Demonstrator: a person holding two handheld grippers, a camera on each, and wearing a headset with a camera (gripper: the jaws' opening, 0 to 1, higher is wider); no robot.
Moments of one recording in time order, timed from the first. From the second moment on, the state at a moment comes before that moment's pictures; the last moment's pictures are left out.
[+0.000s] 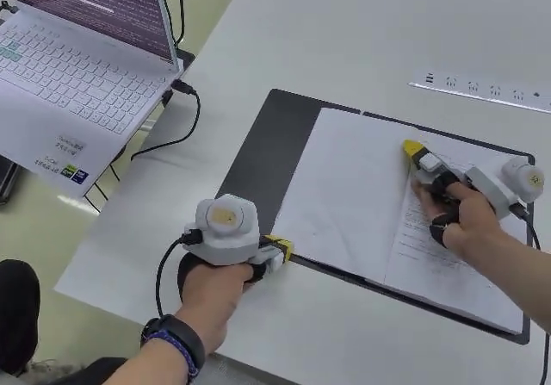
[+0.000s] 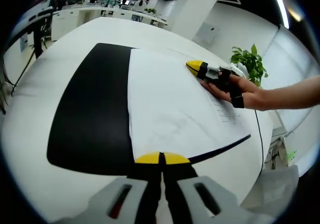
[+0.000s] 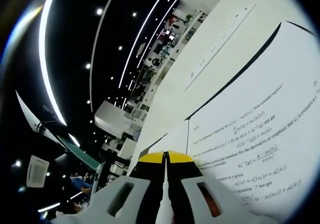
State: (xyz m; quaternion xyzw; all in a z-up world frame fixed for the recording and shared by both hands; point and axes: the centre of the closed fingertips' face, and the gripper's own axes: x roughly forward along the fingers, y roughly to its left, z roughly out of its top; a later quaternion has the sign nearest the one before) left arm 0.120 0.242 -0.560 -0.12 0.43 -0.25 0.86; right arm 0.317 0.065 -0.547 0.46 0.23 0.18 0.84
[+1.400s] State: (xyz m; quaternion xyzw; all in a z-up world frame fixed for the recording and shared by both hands) left arm 0.119 0.241 -0.560 -0.09 0.42 -0.25 0.87; right arm 0.241 0.097 -0.511 0.46 0.24 0.20 0.83
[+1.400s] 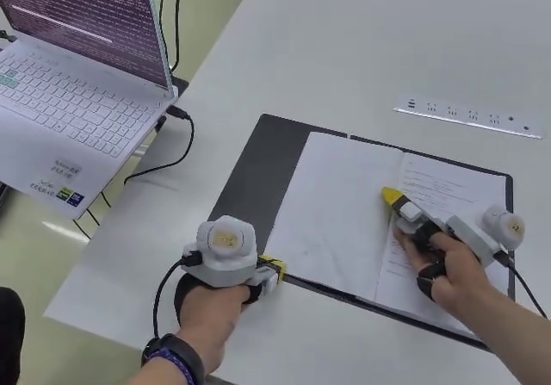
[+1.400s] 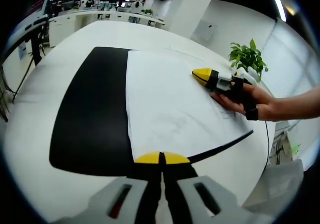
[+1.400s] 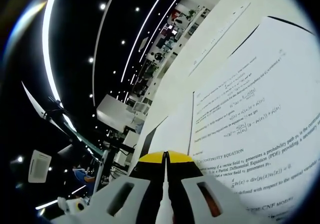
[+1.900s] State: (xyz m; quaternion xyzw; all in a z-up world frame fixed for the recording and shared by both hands) left arm 0.119 0.241 -0.560 -0.10 0.42 -0.25 0.87; right arm 0.229 0.089 -0.530 0.46 0.25 0.20 0.83
